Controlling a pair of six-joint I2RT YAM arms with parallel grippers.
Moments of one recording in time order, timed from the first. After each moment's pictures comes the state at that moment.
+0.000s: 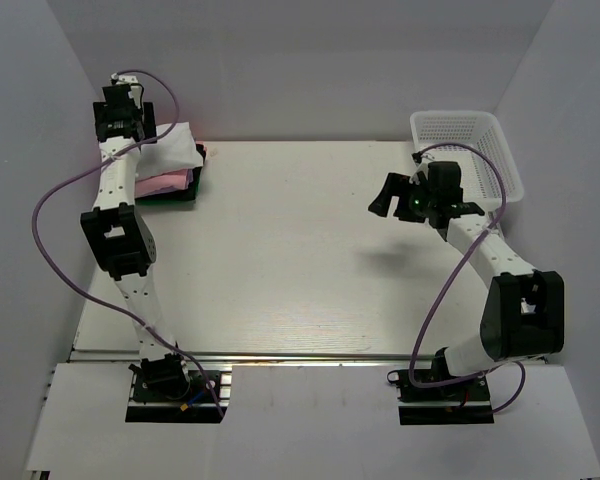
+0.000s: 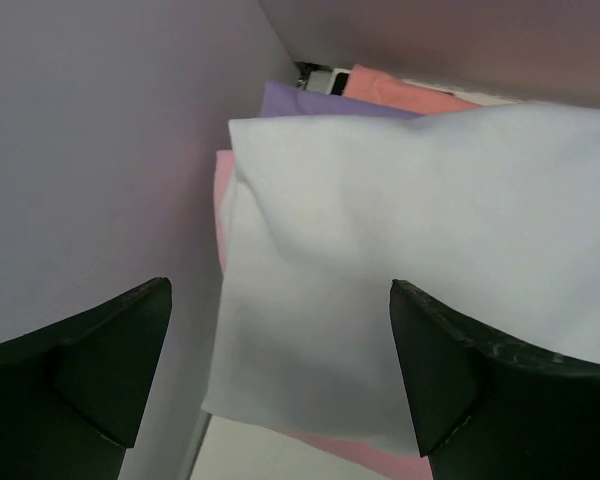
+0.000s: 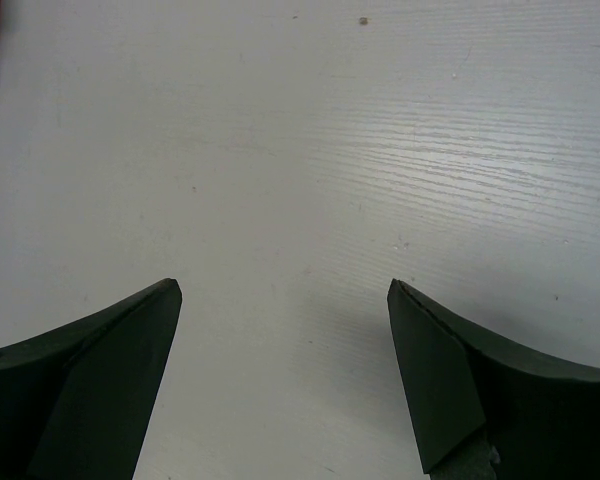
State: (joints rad) left arm 0.18 2.23 2.23 -0.52 -0.31 0.19; right arm 0.15 1.49 1.05 -0.22 -0.37 0.30
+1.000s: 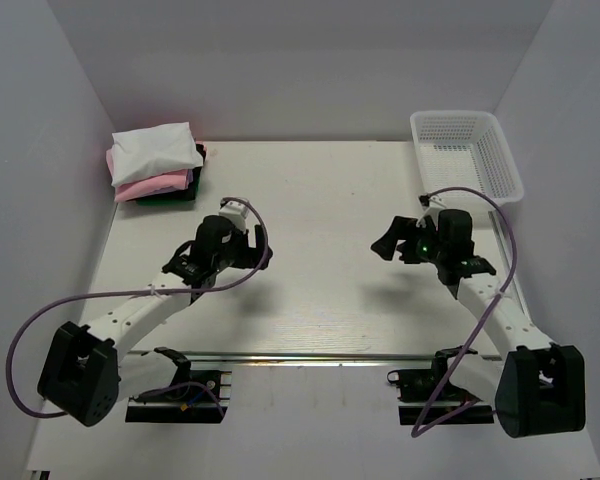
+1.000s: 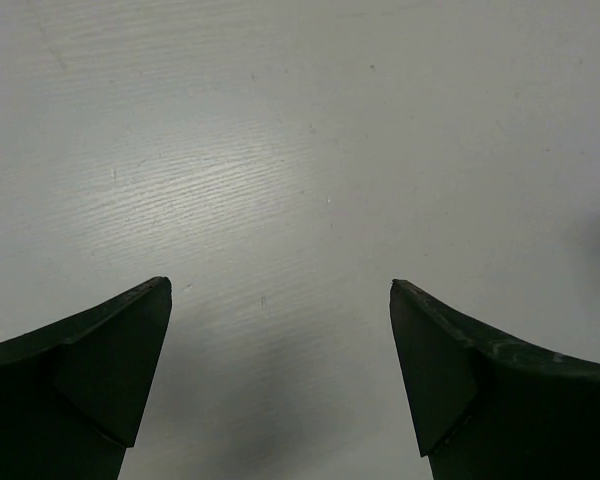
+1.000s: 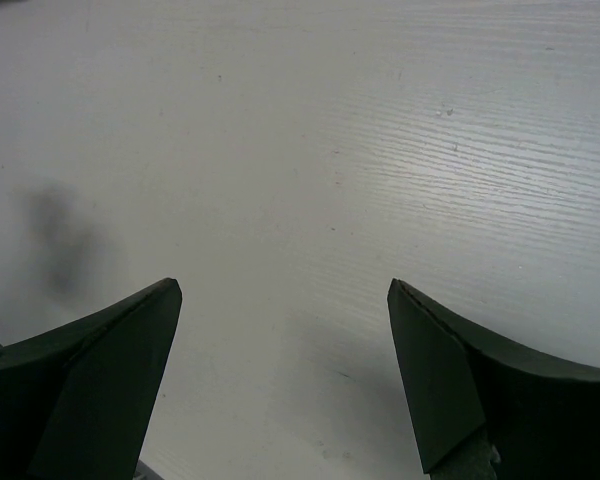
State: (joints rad) left arm -0.50 1.16 0.66 -0.07 0.01 -0.29; right arm 0.15 1.09 0.62 -0.12 -0.44 0.31
